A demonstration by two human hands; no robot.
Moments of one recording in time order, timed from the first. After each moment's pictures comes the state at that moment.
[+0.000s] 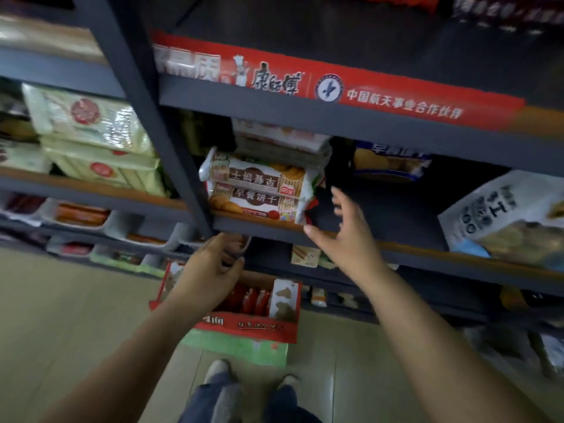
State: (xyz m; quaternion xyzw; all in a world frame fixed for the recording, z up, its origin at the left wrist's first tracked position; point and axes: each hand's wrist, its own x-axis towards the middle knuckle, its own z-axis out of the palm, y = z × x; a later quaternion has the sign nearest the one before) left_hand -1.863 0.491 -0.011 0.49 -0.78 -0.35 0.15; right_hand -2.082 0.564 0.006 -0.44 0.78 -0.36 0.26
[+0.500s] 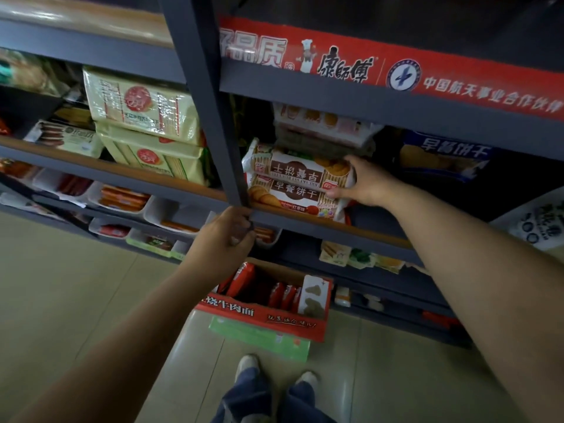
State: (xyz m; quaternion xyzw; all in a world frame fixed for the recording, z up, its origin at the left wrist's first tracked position) left_hand -1.830 0.459 0.002 0.50 -0.77 -0.36 0.17; right_hand -2.121 0.447 0.005 -0.52 0.77 -0.16 0.31
